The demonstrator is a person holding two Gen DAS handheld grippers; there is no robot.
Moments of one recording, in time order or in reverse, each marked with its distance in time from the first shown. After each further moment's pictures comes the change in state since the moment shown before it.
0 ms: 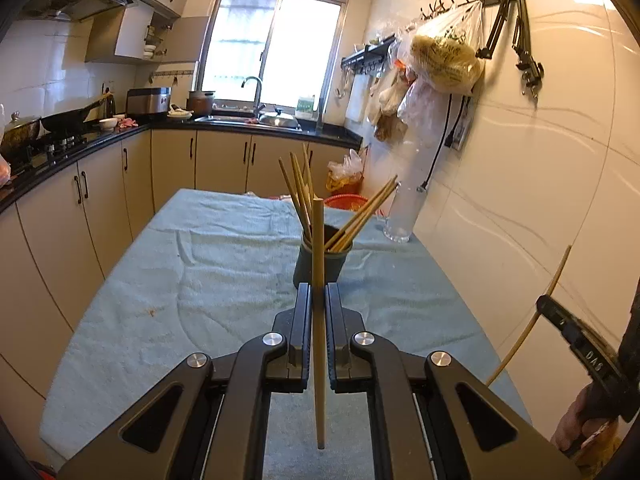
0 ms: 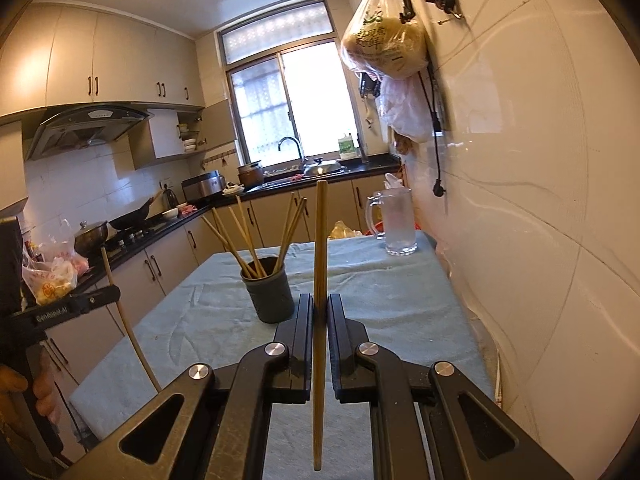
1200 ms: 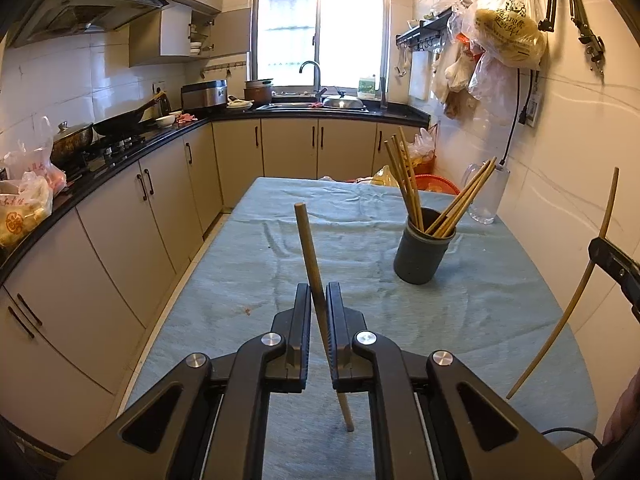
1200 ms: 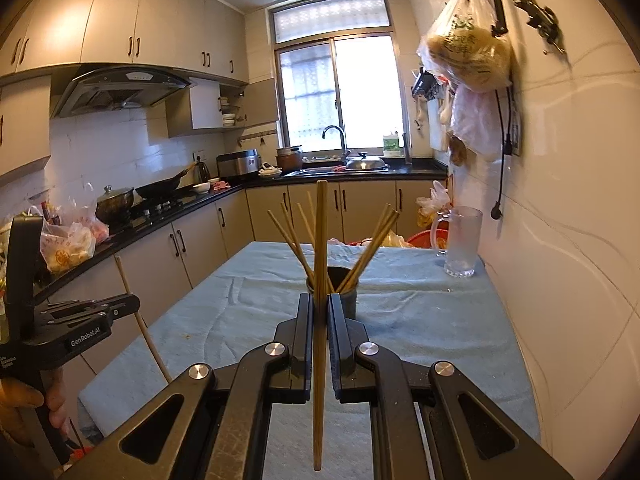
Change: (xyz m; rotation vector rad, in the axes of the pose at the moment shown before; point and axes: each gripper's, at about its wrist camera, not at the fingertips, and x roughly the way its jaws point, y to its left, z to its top) left arm 0.012 0.053 0.007 0.040 0.083 0.269; right arm 0.060 0.103 0.029 -0.153 0.048 0.070
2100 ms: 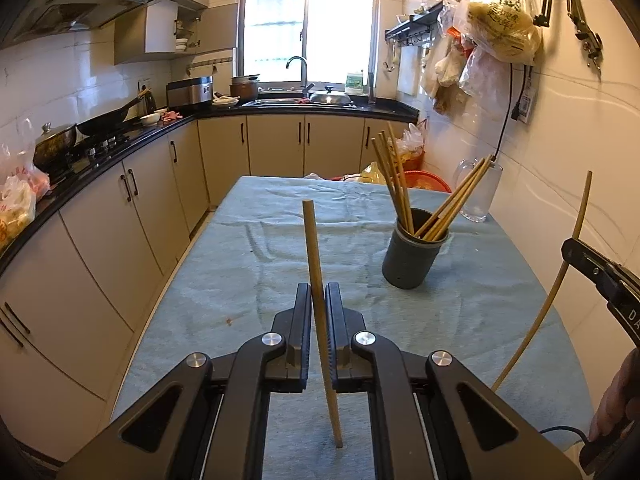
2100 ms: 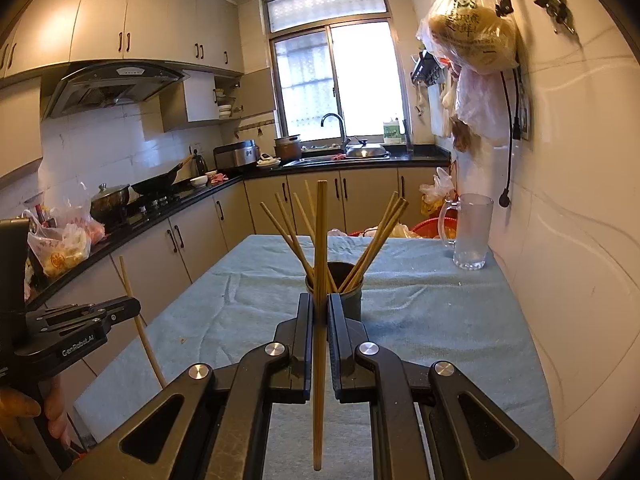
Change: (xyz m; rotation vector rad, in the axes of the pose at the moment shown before) left arm 0.023 -0.011 0.012 0.017 0.017 -0.045; right arm 0.037 -0.015 -0.002 0.046 0.042 0.013
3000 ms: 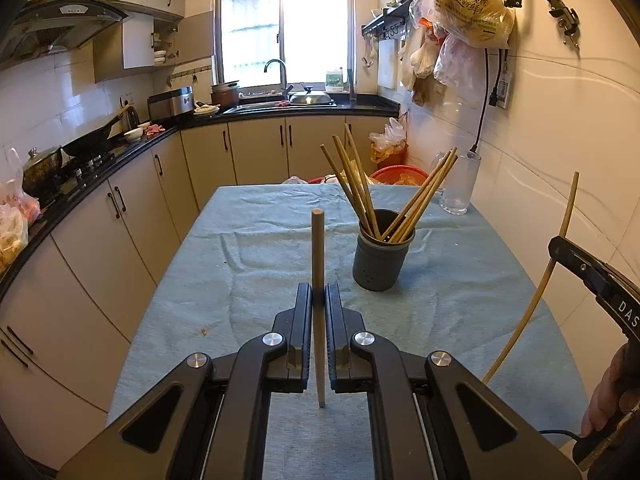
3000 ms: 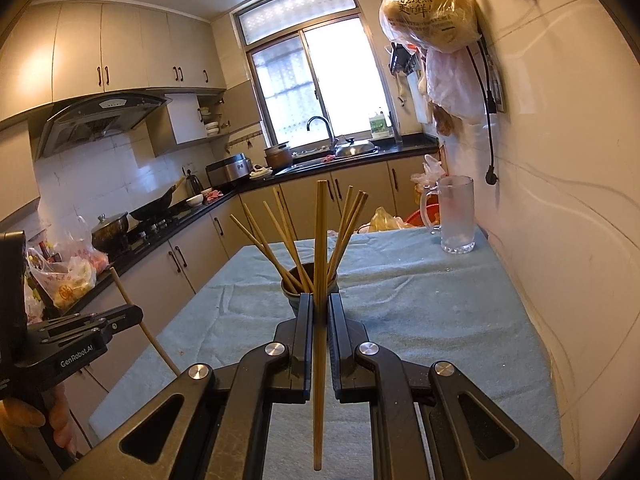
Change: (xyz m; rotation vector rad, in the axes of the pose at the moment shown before) left arm -0.003 -0.043 0.012 0.069 0.005 -0.020; right arm -0.009 -0.044 -0.002 0.120 -0.017 0.029
